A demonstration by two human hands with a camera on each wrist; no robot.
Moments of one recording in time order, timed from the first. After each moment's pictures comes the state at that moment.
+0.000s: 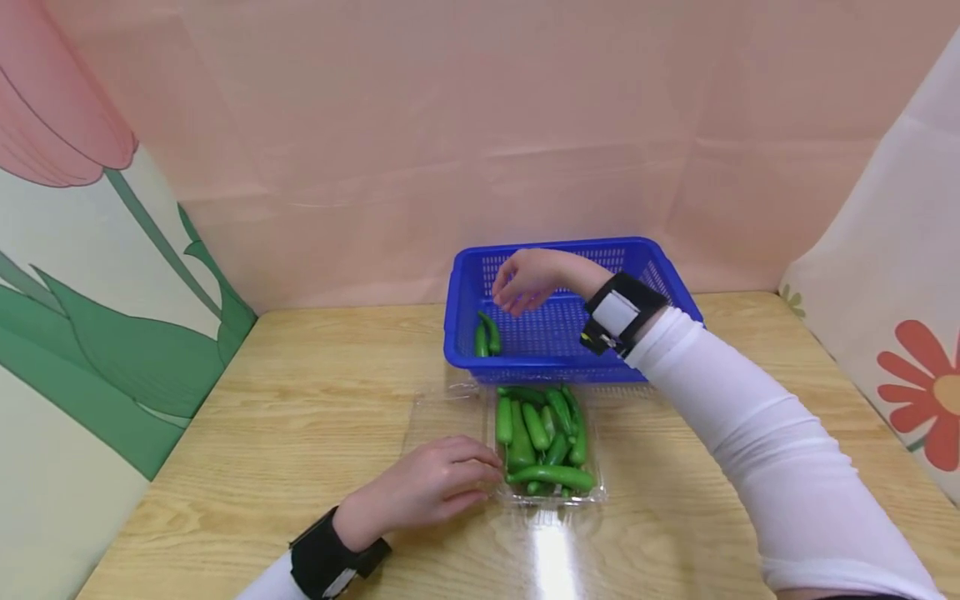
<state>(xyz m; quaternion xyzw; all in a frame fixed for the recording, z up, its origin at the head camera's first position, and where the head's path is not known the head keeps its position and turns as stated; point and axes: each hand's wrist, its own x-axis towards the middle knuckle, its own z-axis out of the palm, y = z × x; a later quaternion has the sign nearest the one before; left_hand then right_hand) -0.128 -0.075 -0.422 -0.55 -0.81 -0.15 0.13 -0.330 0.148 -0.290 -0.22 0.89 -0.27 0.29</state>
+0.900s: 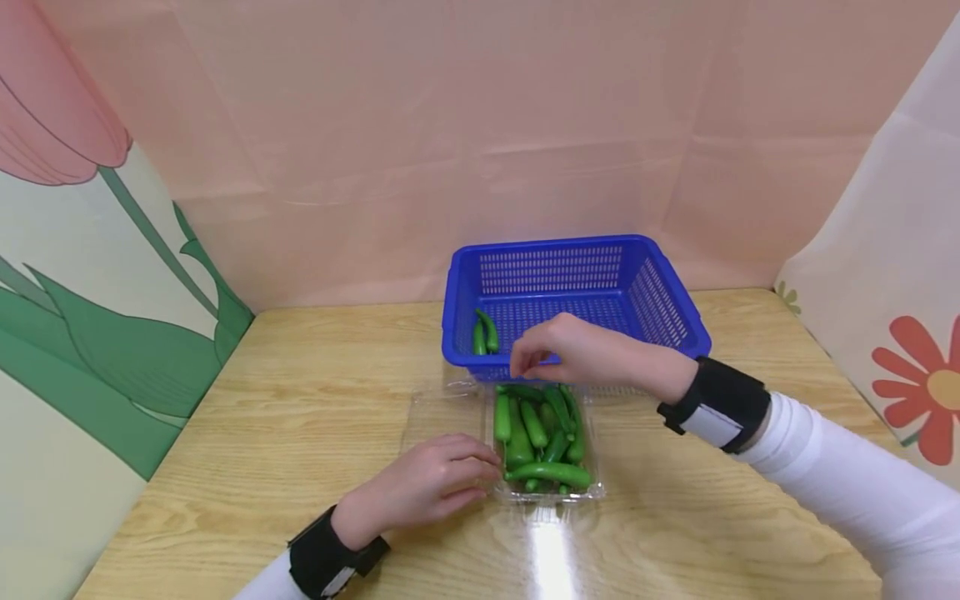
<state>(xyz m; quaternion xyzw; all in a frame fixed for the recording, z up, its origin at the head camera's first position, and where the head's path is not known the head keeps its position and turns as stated) -0.126 -0.076 -0.420 -0.55 -0.81 -0.16 0.13 -0.222 0.188 -0.324 -0.54 0.81 -0.22 0.00</state>
